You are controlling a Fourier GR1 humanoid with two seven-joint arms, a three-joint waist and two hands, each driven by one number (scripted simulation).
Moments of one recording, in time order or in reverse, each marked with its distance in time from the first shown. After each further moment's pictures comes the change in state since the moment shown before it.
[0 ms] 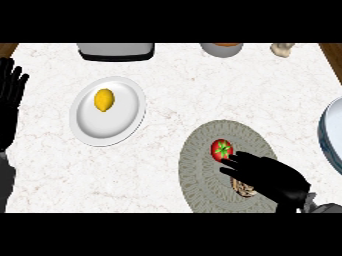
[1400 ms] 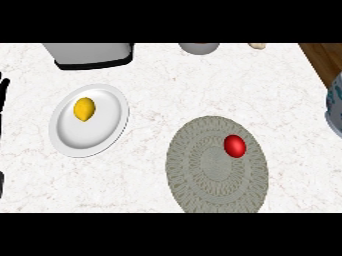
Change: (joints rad) left arm 0.026 -0.001 0.082 -0.001 -0.022 0.014 0.002; right arm 0.061 -0.255 -0.563 0.402 -0.067 -0.230 -0.132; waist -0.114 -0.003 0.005
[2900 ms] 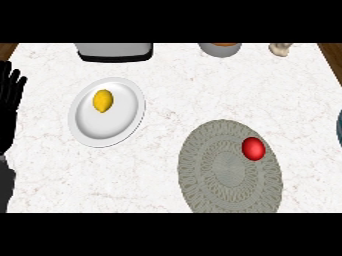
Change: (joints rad) left arm -0.010 -0.026 -0.050 -0.013 -0.001 -0.034 -0.005; right arm -0.059 -0.667 -0.639 0.710 -0.550 0.141 -0.383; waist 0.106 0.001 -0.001
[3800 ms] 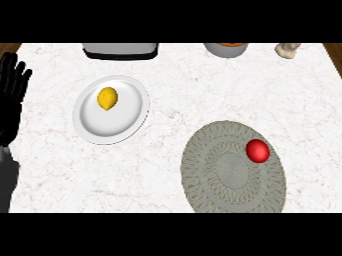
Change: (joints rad) left arm -0.053 0.001 -0.014 0.018 -0.010 0.000 0.022; right arm -0.167 0.101 0.333 -0.248 -0.124 0.152 0.225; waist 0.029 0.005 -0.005
